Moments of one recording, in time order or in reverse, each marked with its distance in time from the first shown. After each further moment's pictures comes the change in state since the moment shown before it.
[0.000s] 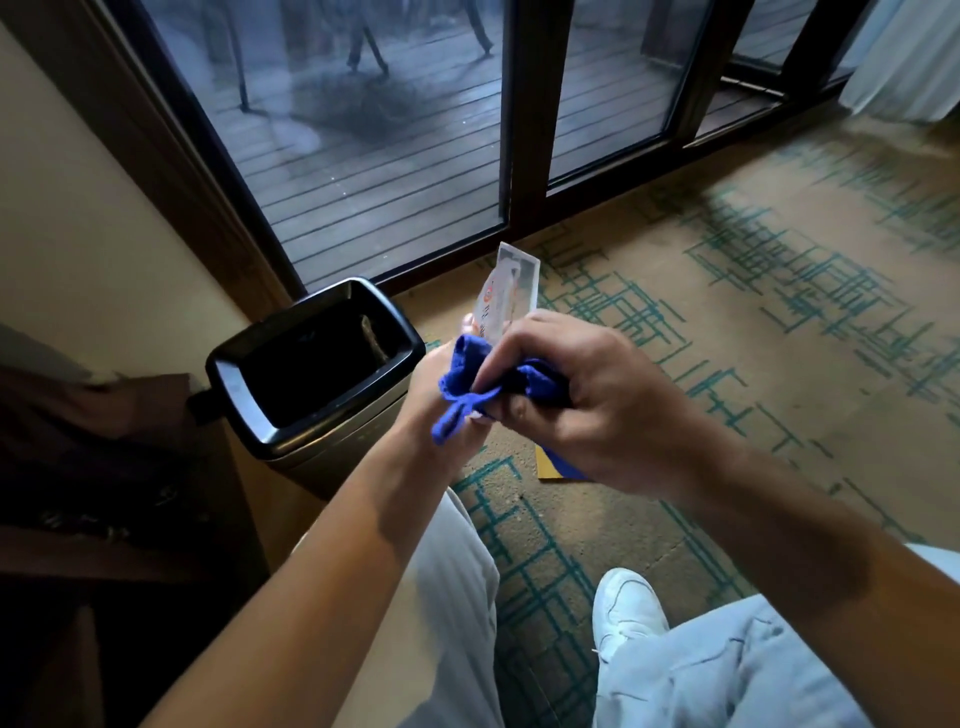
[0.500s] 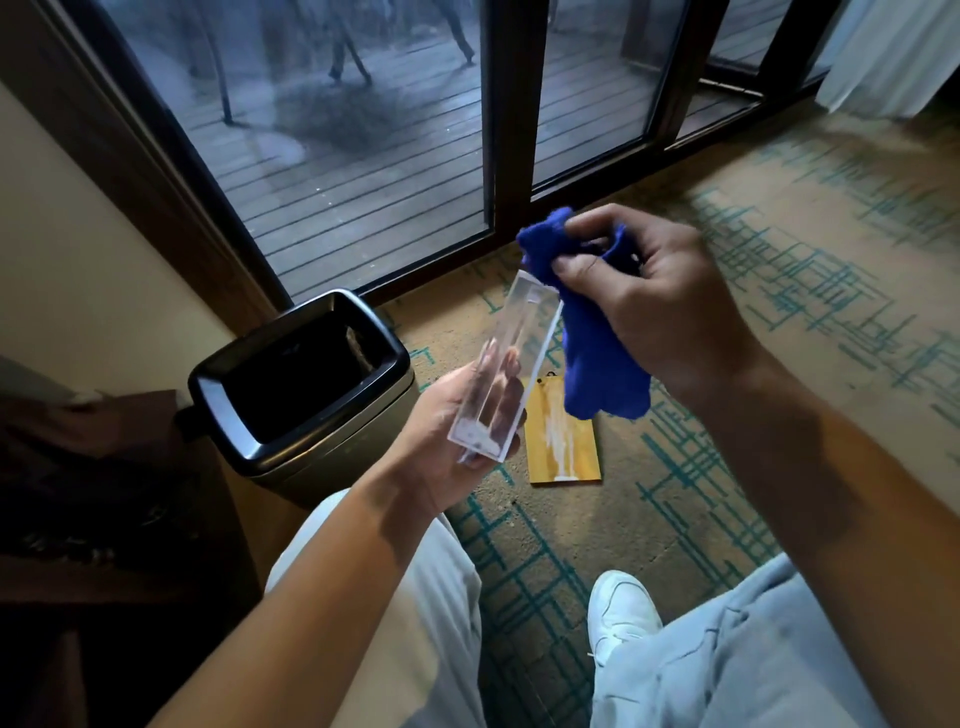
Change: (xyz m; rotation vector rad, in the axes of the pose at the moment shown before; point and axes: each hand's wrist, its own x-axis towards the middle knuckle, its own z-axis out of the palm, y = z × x) left_hand -0.002 -0.008 0.011 -0.235 -0.251 -0.232; right_hand 0.023 0.030 -0.046 0.220 0.481 0.183
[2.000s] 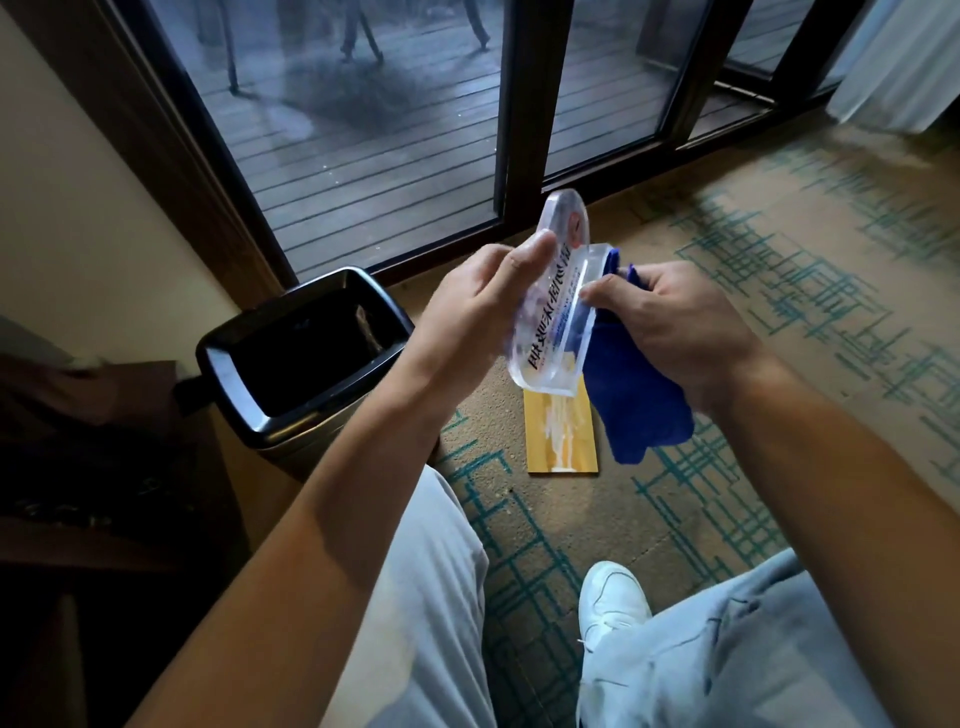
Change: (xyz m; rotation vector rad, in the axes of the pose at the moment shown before) left_hand -0.008 0.054 0.037 0.924 0.131 0.456; right_hand -0.006 0.023 0.000 -0.040 -0.164 0.379
